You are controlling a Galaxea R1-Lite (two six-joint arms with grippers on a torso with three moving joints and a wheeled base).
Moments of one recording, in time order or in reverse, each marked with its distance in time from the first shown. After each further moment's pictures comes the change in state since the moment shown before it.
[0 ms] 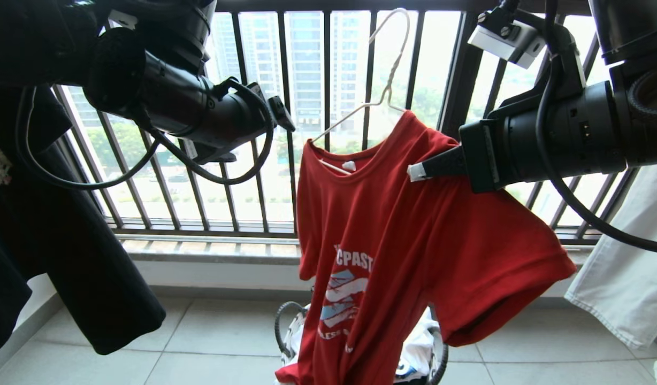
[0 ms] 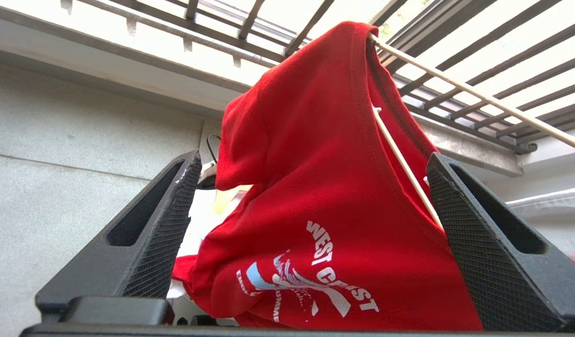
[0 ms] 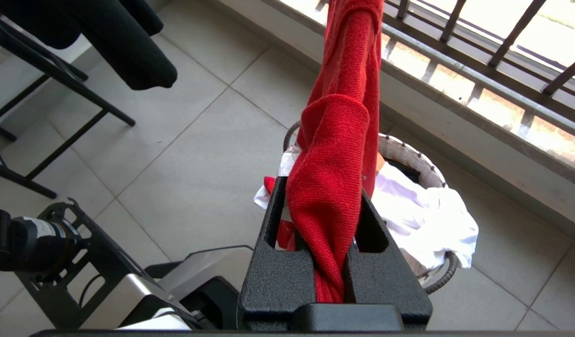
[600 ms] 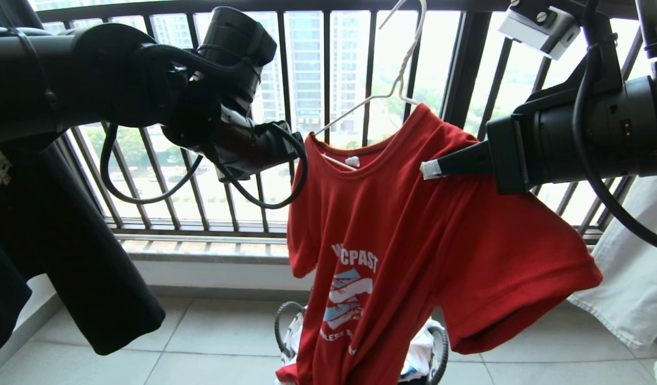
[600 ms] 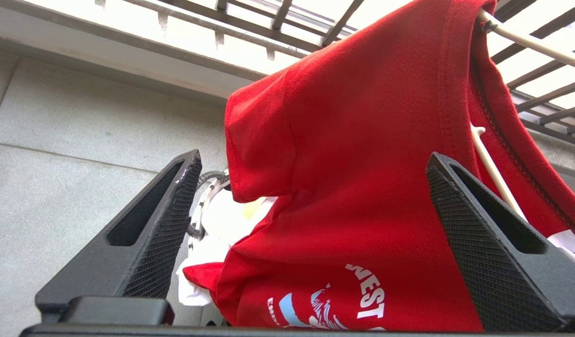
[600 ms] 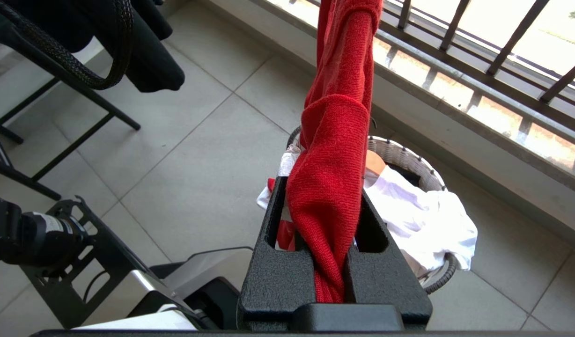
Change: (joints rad) left arm -0.018 0.117 0.000 -0.034 0.076 0.036; right arm 0.004 -0.059 0.045 -0.019 -0.001 -0.004
